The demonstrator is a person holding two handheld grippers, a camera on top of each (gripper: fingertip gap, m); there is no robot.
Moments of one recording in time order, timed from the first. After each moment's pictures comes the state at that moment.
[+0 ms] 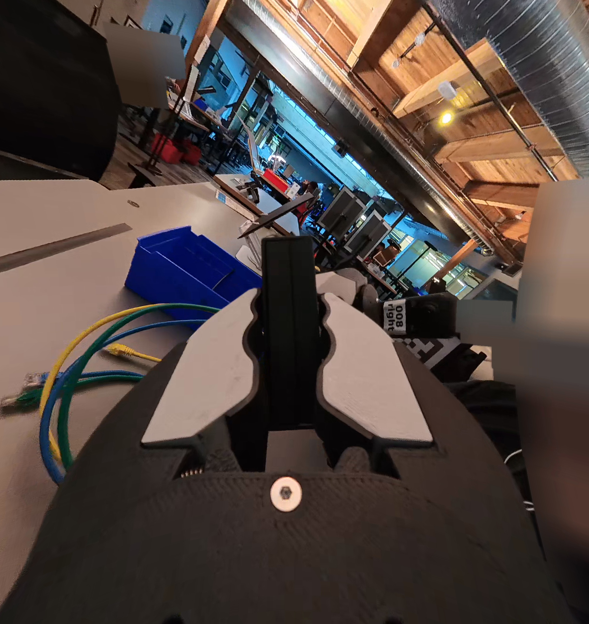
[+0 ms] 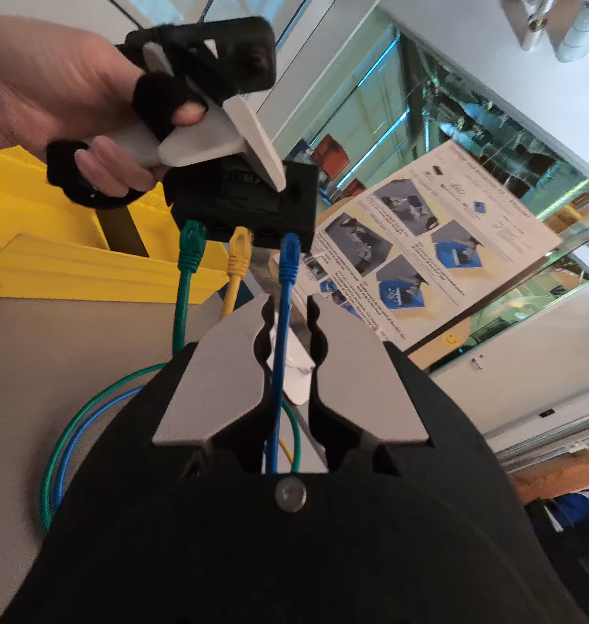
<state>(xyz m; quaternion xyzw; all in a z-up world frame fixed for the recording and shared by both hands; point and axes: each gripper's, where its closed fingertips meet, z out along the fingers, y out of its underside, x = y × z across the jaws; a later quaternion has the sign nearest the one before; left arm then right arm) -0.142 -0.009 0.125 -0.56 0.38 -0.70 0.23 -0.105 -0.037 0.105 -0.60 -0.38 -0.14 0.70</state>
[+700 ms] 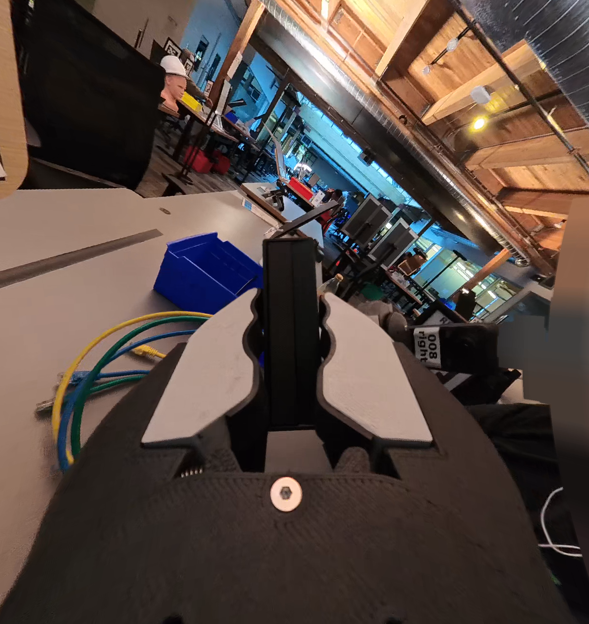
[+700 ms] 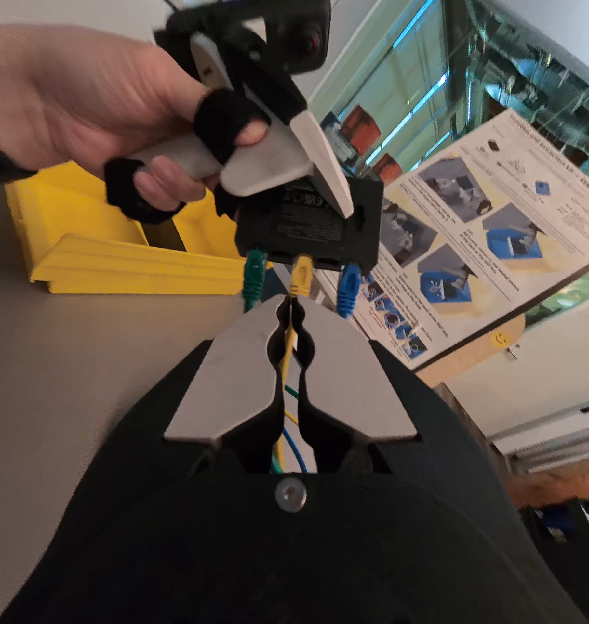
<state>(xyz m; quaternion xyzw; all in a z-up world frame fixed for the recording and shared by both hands) -0.134 0.002 0.119 -0.58 0.37 -0.68 0.26 -0.131 -0.034 0.081 -0.63 -0.39 -0.11 0.67</state>
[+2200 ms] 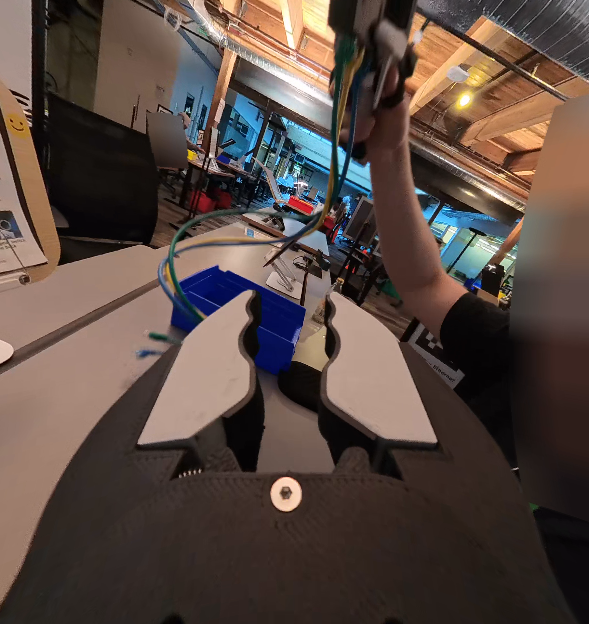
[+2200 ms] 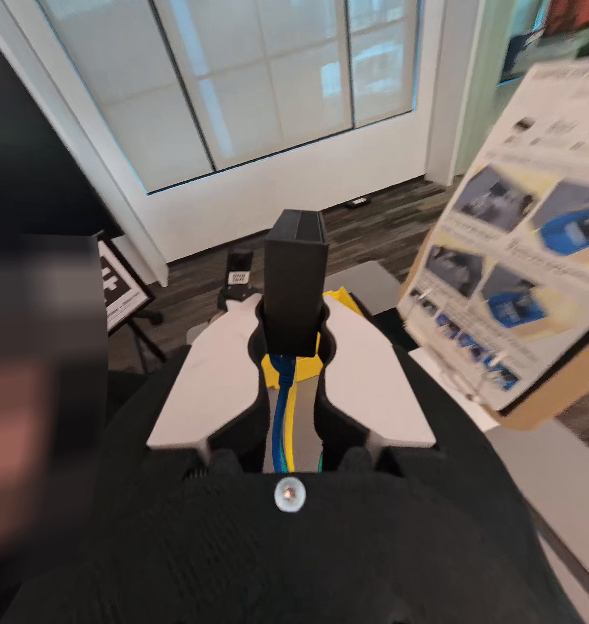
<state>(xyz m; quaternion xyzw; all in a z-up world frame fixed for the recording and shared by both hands) -0.193 -0.013 0.163 -0.52 0.41 -0.66 0.34 -0.008 -0.033 0.350 -0.70 -0.27 0.36 0.55</state>
